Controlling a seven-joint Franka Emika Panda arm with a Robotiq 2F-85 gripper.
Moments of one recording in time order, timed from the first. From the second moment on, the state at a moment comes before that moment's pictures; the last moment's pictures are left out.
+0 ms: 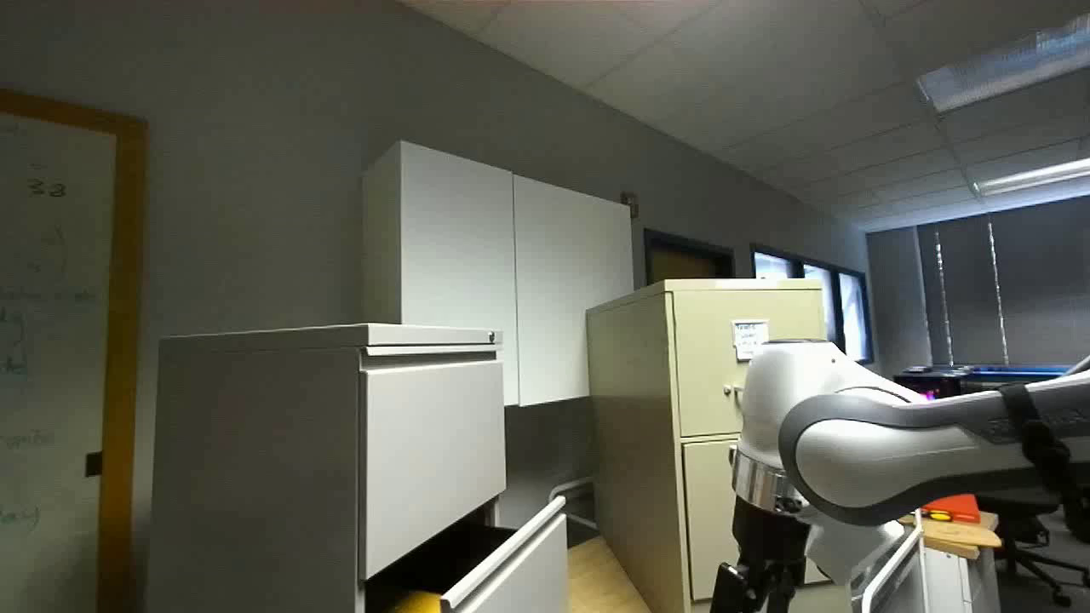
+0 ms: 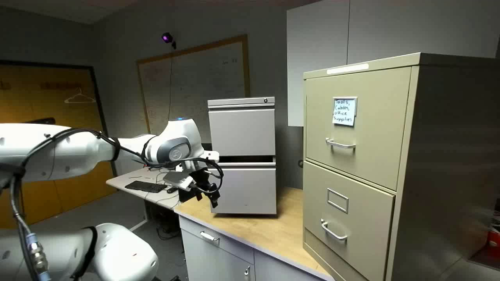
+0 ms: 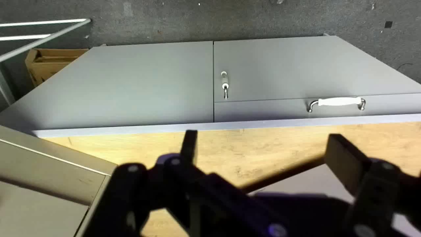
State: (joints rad) arm -0.03 -0.98 0.03 -2.80 0.01 2.03 0.08
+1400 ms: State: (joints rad) arm -0.03 -0.83 0.01 -2.75 0.01 2.32 0.07
